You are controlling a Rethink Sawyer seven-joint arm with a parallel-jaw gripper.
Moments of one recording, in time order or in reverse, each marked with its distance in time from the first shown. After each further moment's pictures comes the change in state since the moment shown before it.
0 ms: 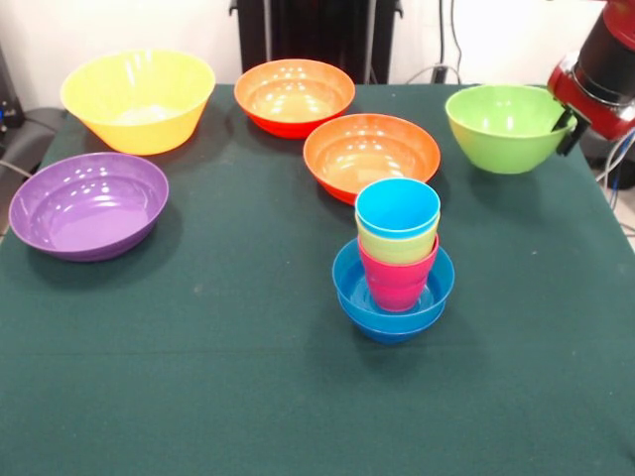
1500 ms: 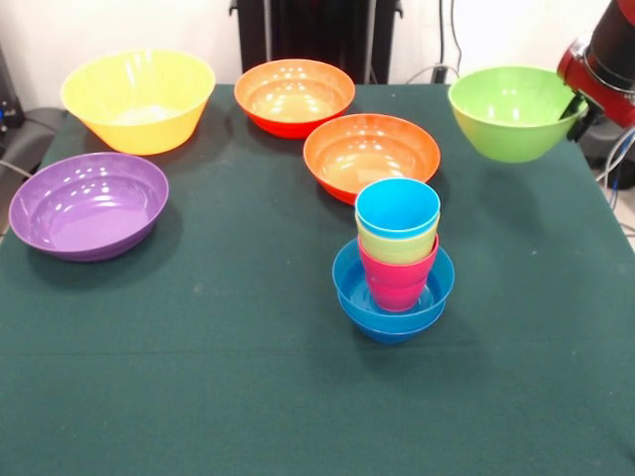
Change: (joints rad) arm -0.055 -0.031 0.052 -0.070 -0.066 0.131 0.000
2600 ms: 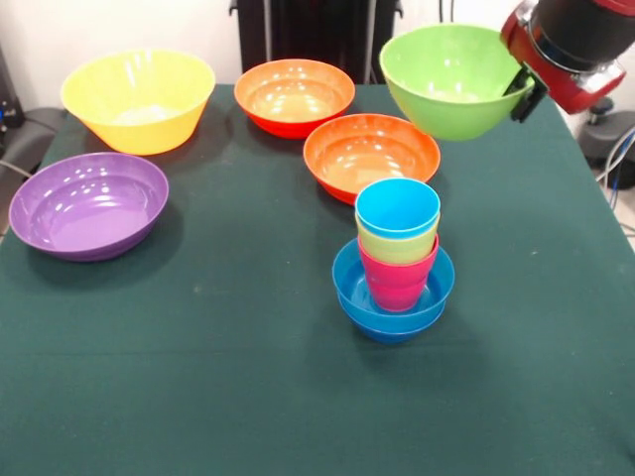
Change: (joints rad) arm -0.163 0.006 0.009 -0.292 -0.122 0.377 0.000
